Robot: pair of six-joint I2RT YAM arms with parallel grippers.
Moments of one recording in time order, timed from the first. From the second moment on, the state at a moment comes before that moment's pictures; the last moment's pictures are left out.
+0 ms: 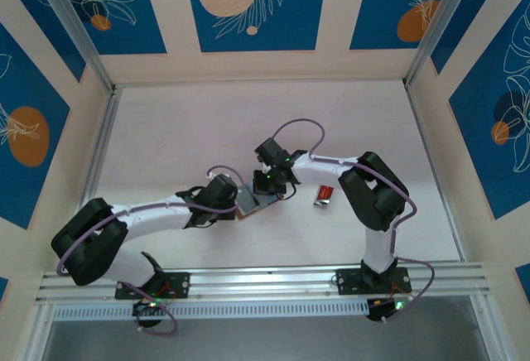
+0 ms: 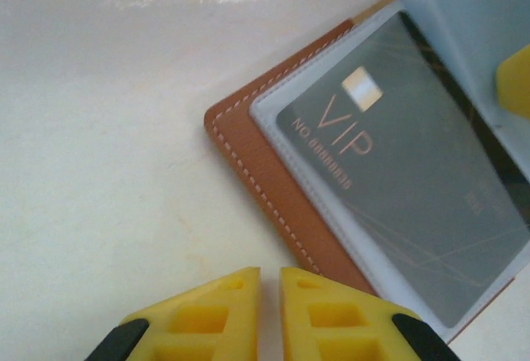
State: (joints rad) left arm -0.80 1.40 0.59 -0.26 -0.14 -0.70; right arm 0.75 1.88 1.14 -0.40 -0.26 0.72
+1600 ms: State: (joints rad) left arm -0.81 1.49 0.65 -0.31 -0.15 -0.73; right arm 0.75 1.93 1.37 -0.69 -0.09 0.44
